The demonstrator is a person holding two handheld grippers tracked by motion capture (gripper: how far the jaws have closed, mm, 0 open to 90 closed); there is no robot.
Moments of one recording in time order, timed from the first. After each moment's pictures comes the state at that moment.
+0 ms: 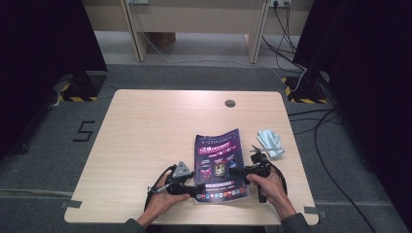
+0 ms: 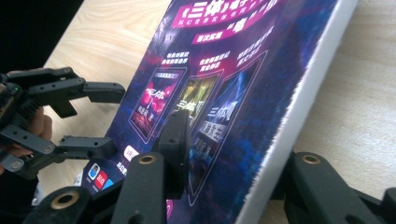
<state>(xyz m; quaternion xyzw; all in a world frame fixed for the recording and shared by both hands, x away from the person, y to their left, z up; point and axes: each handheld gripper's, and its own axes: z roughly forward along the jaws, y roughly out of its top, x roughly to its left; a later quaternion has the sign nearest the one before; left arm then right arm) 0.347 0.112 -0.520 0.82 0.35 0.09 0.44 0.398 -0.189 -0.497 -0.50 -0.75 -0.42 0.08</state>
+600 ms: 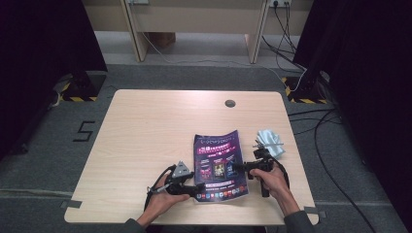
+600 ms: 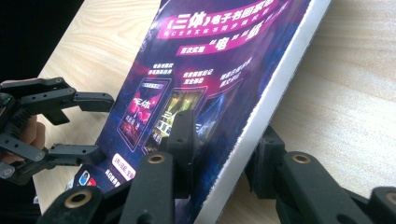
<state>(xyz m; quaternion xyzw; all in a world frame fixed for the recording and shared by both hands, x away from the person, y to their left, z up) 0.347 0.113 -0.520 0.82 0.35 0.09 0.44 0.415 -0.199 -0.496 -0.50 -0.75 -0.42 0.09</state>
